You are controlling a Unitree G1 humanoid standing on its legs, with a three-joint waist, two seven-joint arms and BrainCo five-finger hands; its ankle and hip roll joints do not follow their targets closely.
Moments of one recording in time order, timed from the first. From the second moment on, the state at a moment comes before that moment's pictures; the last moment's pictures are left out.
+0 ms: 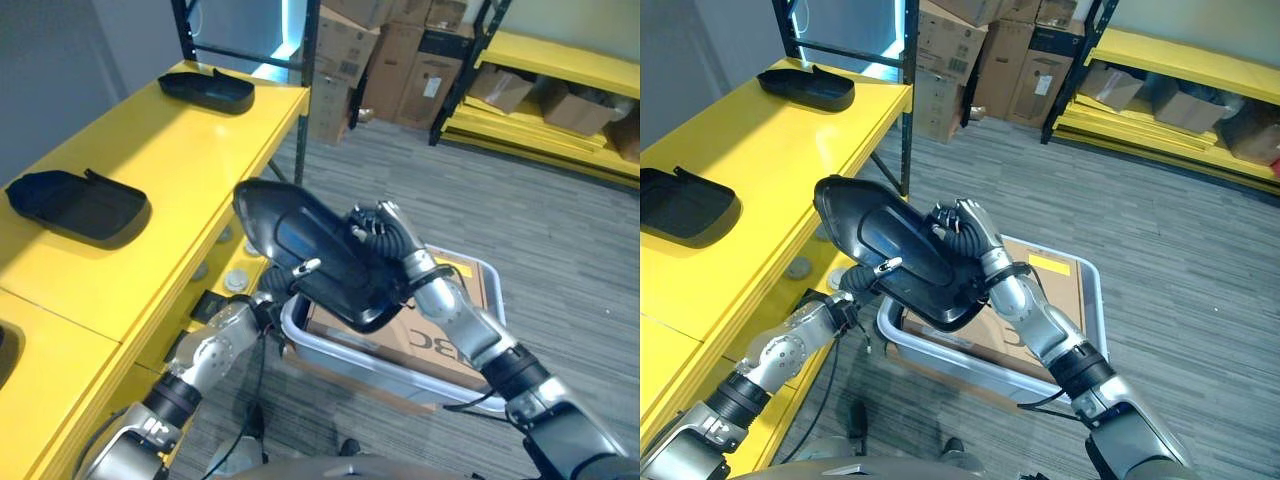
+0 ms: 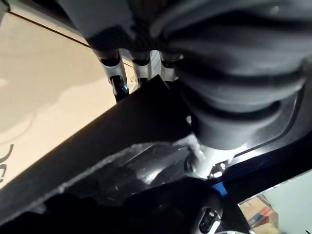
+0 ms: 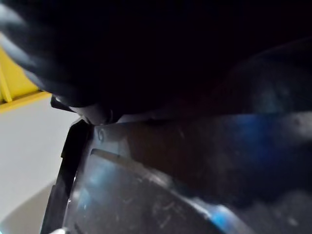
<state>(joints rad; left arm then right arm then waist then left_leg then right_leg) -0.26 0.33 -0.45 0.06 -1.00 0.25 0.02 -0.39 -0.59 0.47 0.09 -0.20 -0.24 -0.28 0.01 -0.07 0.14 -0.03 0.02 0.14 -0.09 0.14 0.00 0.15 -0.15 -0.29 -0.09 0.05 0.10</state>
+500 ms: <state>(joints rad) -0.15 0.32 -0.45 0.03 -0.85 0.07 0.09 -0.36 -0.55 0.47 0.06 -0.03 -0.21 -0.07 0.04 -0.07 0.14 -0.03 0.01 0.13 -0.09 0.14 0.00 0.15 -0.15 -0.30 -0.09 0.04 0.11</state>
